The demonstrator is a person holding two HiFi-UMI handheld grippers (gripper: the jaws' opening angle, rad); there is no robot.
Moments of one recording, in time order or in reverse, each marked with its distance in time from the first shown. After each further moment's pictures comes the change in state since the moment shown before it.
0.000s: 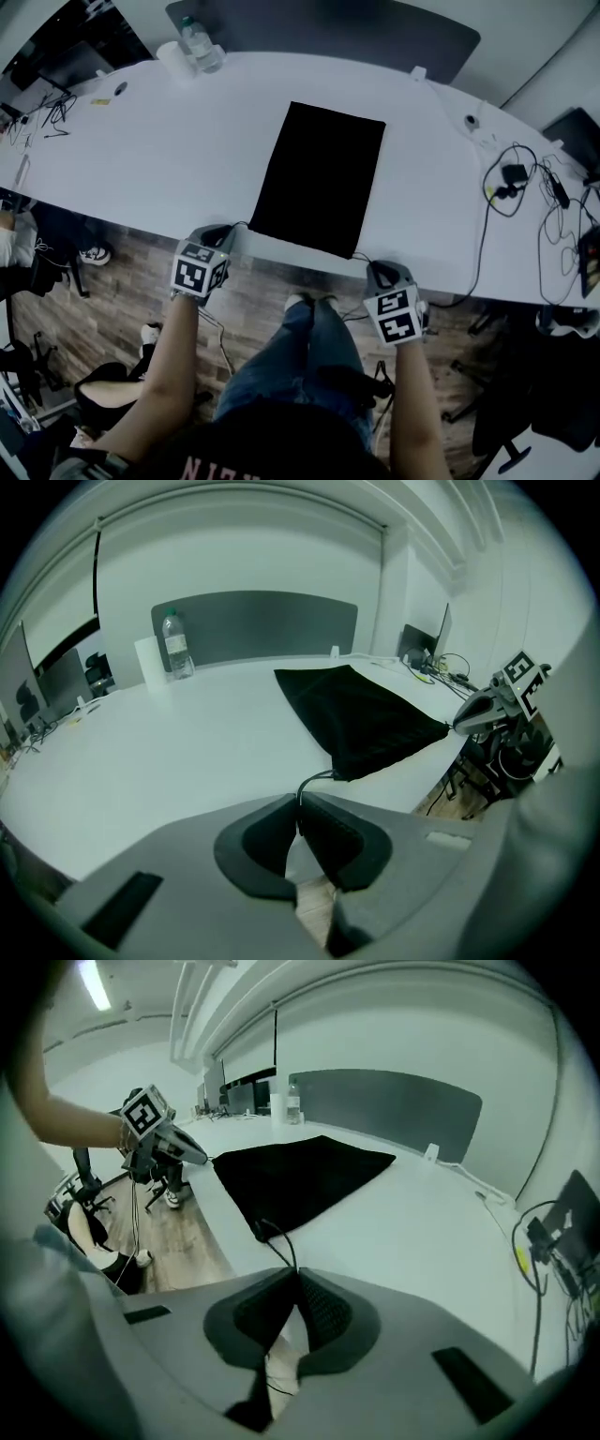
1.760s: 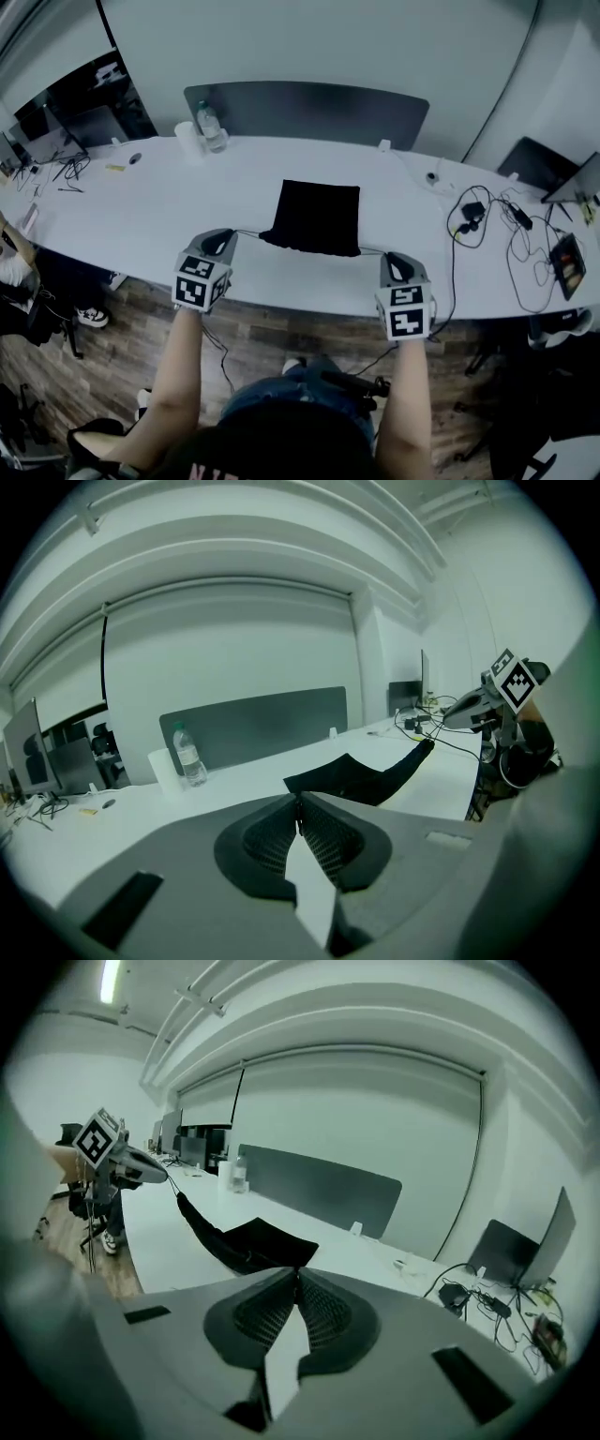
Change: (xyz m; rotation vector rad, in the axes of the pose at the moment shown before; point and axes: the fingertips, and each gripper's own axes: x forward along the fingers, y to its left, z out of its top) left arm -0.096 0.009 0.151 0.149 -0.406 0.066; right arm -0.111 -0.068 0.124 0.074 -0.319 -0.352
